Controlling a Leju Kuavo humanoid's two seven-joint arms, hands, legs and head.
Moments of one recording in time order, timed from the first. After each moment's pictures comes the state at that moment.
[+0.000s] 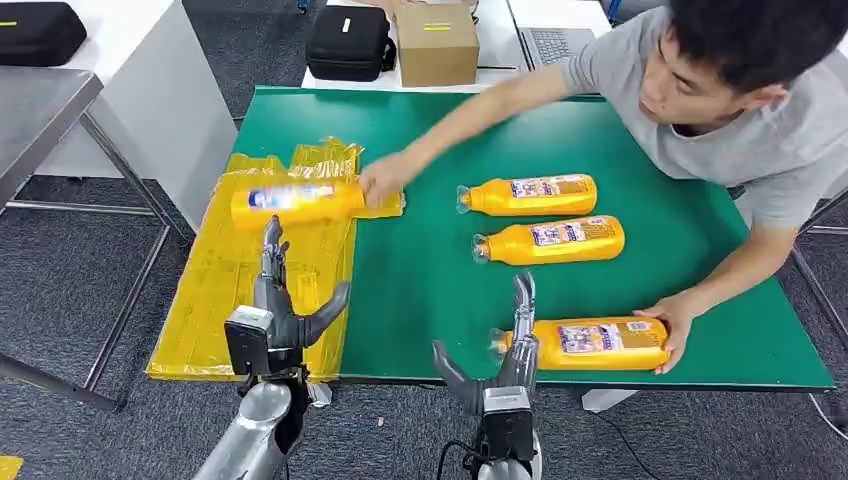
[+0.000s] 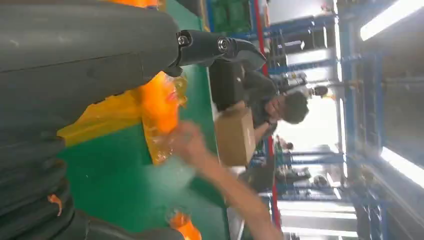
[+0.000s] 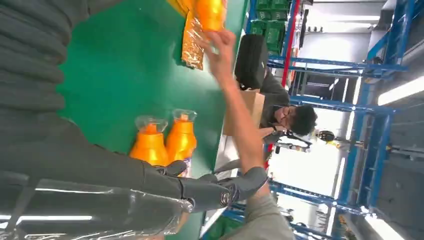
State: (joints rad) left arm -0.23 -0.20 -0.37 -1.13 0.01 0.33 -0.70; right arm 0.07 0.17 0.54 -1.45 0.10 -0.70 -0.70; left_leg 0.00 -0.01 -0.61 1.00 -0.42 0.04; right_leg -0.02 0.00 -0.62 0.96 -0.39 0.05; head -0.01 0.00
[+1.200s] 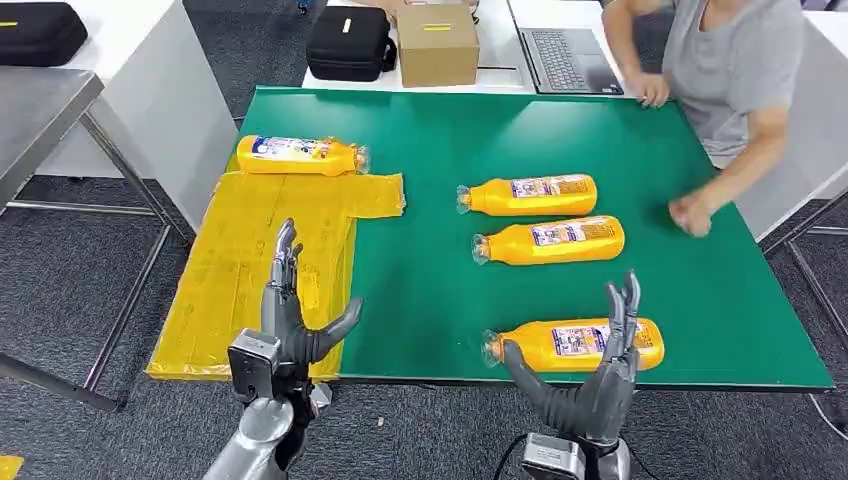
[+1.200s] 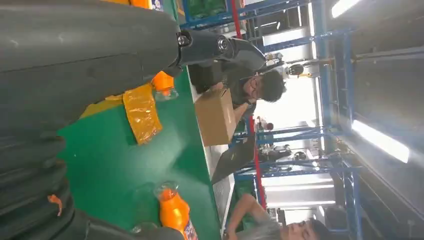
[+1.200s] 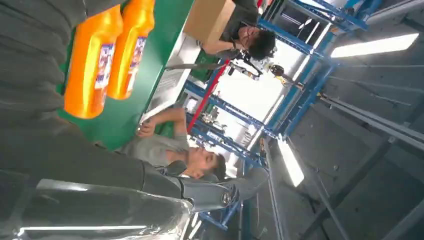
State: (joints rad) left arm -0.16 -0.17 -0.44 -1.25 -0.04 0.33 -0.70; right arm 0.22 0.11 0.28 -1.78 0.54 -0.70 -0.70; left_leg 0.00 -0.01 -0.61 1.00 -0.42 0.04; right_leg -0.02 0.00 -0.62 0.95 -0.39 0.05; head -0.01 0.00
